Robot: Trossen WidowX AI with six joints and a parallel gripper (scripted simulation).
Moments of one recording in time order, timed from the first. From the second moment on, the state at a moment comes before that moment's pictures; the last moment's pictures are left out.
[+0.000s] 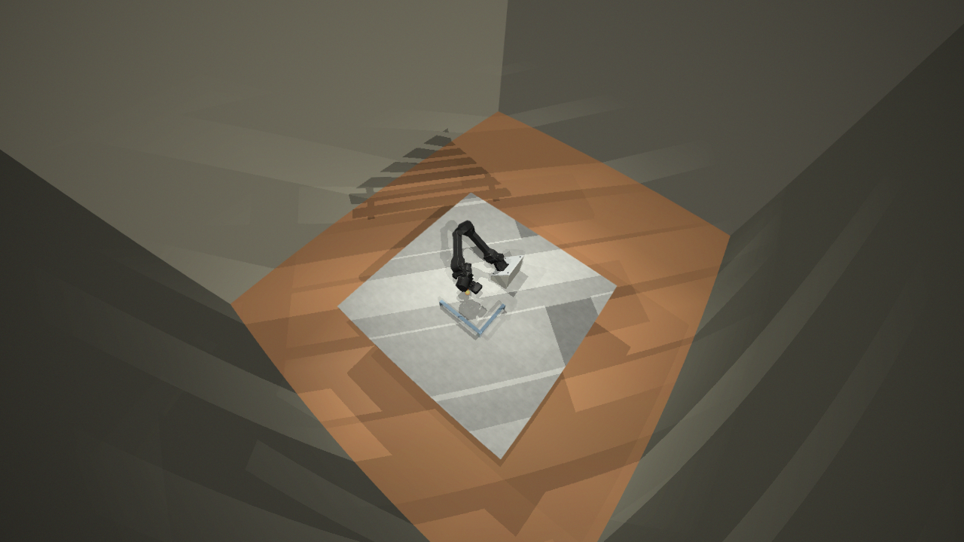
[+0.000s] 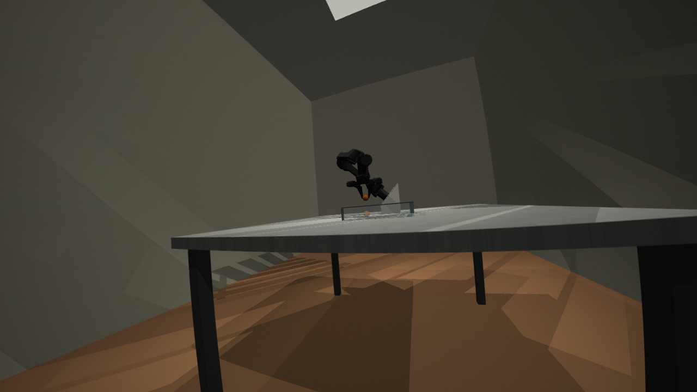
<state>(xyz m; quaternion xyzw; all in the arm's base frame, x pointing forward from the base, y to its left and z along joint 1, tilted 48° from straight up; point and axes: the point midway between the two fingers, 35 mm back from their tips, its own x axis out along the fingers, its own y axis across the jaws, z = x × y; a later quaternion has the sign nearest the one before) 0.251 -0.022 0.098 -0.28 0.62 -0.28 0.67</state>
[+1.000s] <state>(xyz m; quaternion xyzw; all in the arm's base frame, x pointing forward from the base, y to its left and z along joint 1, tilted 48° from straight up) 0.253 -0.081 0.049 -0.28 0.62 -0.28 0.68</state>
